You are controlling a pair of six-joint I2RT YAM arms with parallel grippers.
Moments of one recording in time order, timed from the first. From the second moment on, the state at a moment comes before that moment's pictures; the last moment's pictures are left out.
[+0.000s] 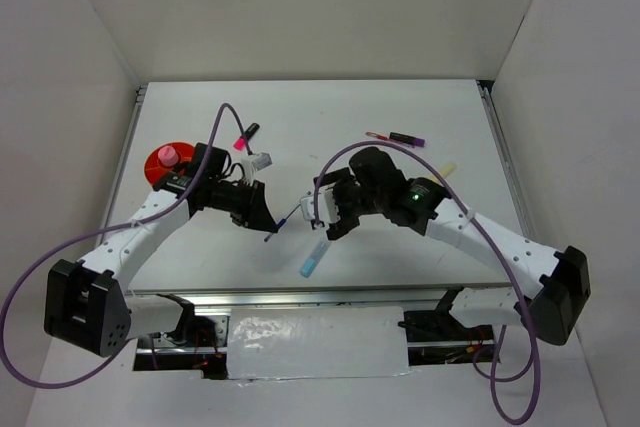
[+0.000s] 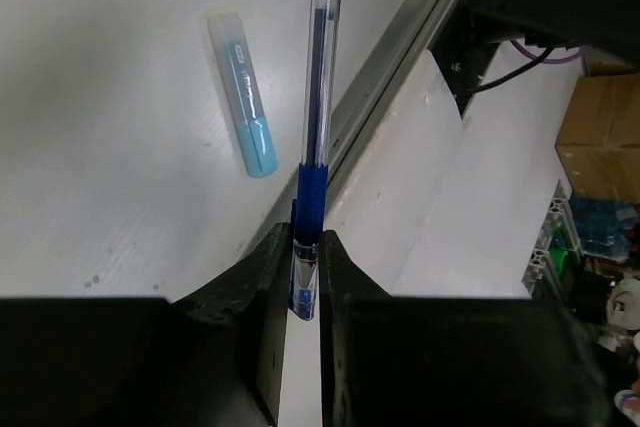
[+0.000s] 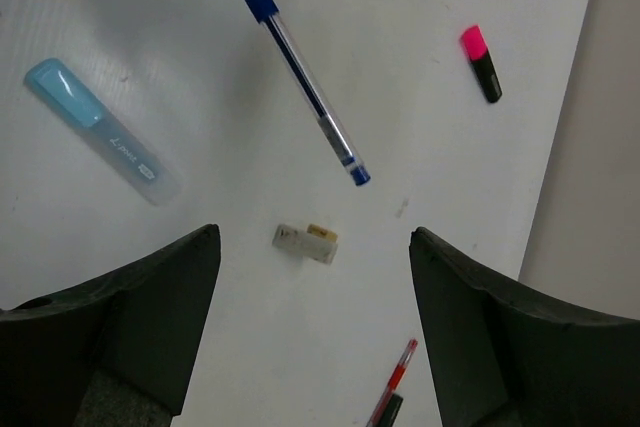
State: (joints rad) left arm -0.31 1.25 0.92 -0.67 0.87 -0.05; right arm 0.81 1.21 1.07 -0.51 -0.35 -1.08
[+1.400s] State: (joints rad) left arm 0.07 0.73 0.88 -0.04 0.89 -0.57; right arm 0.85 1.21 1.05 -0.32 -0.27 -0.67
